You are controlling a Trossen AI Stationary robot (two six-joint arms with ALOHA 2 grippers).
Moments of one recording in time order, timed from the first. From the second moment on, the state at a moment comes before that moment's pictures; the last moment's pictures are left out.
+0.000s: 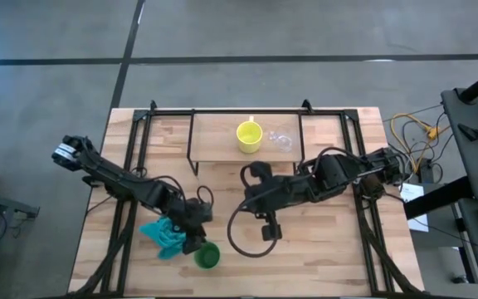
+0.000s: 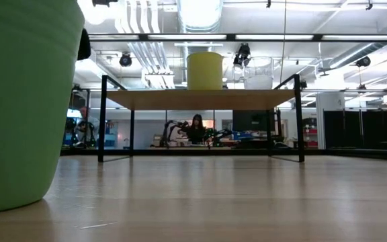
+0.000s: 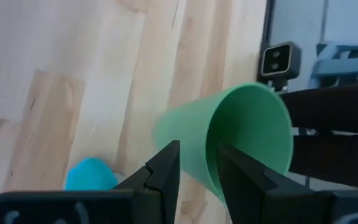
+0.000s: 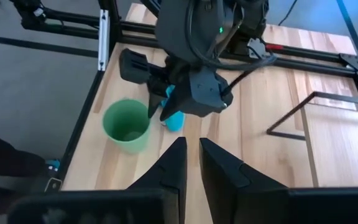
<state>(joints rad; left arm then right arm) -0.43 1.40 1.02 -0.52 0.16 -0.78 0.37 1.90 2.30 -1.12 0.18 0.10</state>
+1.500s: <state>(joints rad) -0.27 1.39 1.39 -1.07 -0.16 -0.54 0.37 1.90 2.30 -1.12 0.25 0.10</state>
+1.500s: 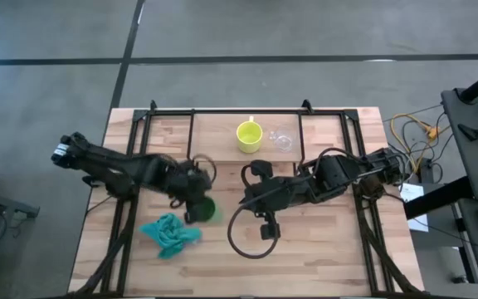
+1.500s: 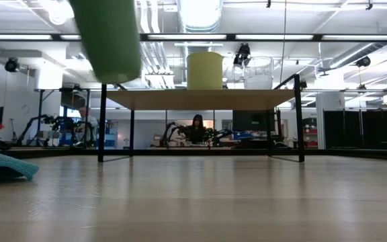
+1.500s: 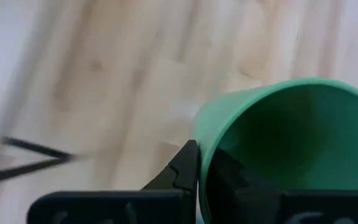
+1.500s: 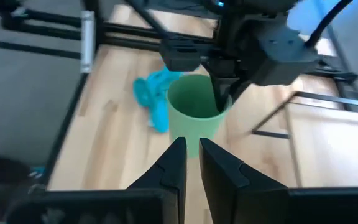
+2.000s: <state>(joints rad) 0.13 1.39 1.64 -1.15 -0.16 -0.31 0.37 1.89 2.30 -1.17 0.69 0.24</state>
